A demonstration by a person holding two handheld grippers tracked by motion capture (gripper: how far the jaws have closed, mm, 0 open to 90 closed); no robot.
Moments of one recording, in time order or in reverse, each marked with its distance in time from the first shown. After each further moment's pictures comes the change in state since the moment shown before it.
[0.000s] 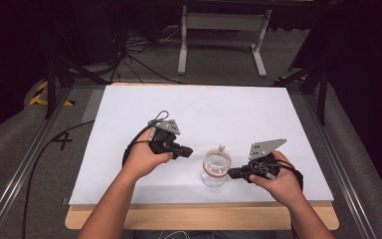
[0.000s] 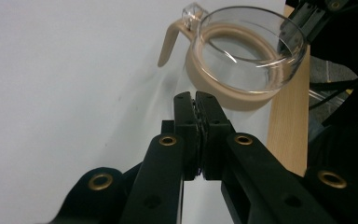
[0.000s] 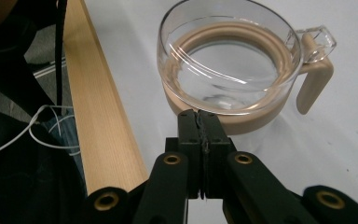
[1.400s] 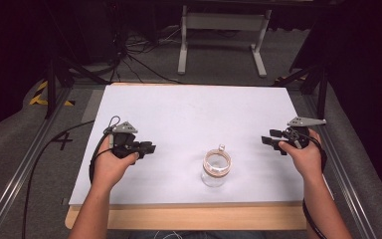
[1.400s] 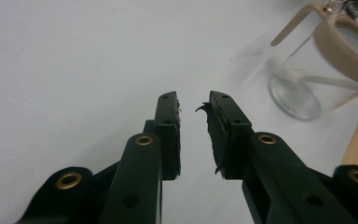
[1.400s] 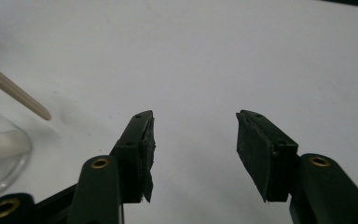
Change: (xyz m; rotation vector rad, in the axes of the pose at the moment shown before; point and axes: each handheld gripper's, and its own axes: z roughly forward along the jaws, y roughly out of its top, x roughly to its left) left arm 0.029 -0.075 -0.058 -0.114 0.308 -0.281; right arm -0.129 -0.060 -0.048 -0.174 -0.414 0.308
